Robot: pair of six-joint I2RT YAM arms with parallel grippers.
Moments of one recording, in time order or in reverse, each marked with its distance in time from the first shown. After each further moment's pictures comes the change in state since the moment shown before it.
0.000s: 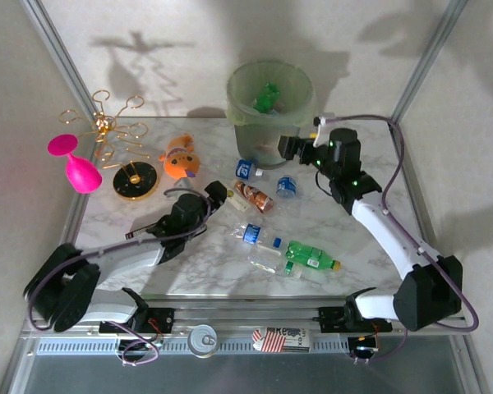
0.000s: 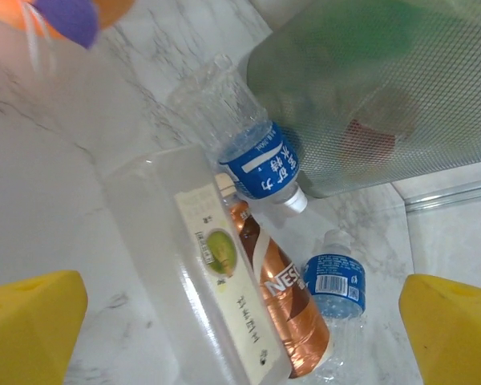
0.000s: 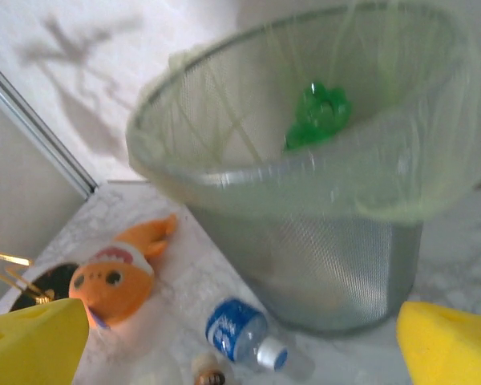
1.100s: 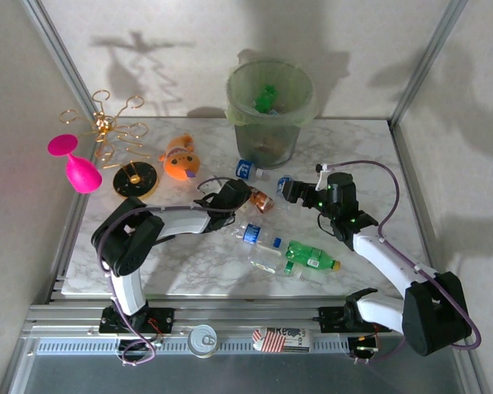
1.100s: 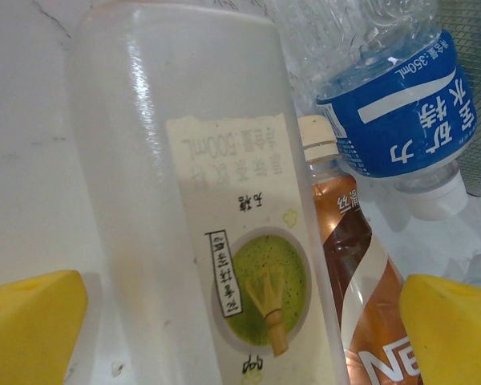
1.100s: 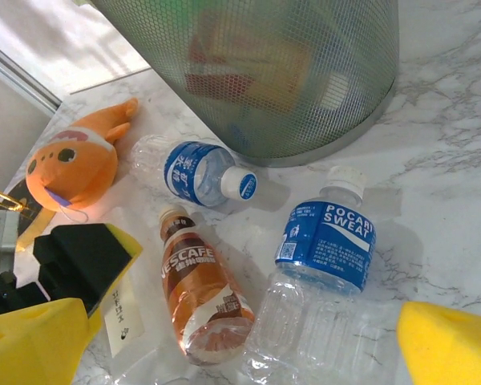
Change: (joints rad) left arm -0.071 0.497 0.431 -0.325 -0.094 -0.207; right arm 0.000 -0.138 -0.420 0.099 -0.030 0.129
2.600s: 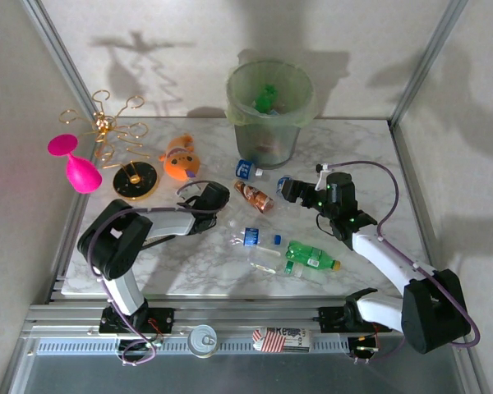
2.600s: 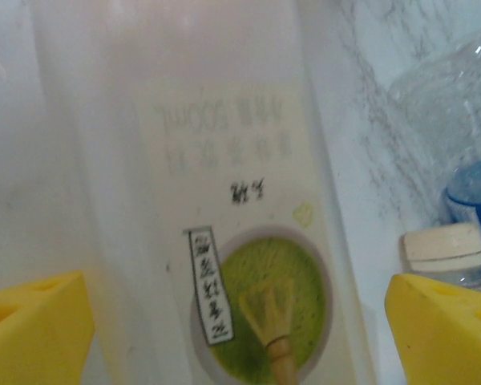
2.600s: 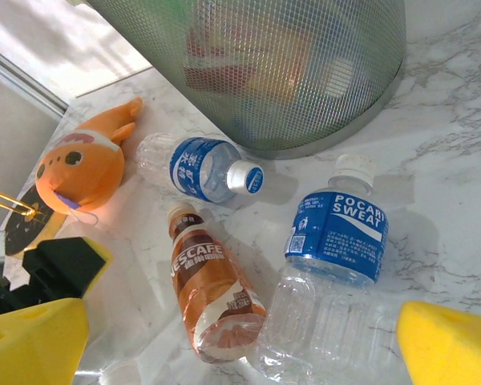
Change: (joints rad) left arm 0.105 -0.073 -0.143 -0.014 -0.048 0.022; right arm 0.000 0.015 -0.001 0.006 -0.018 0.055
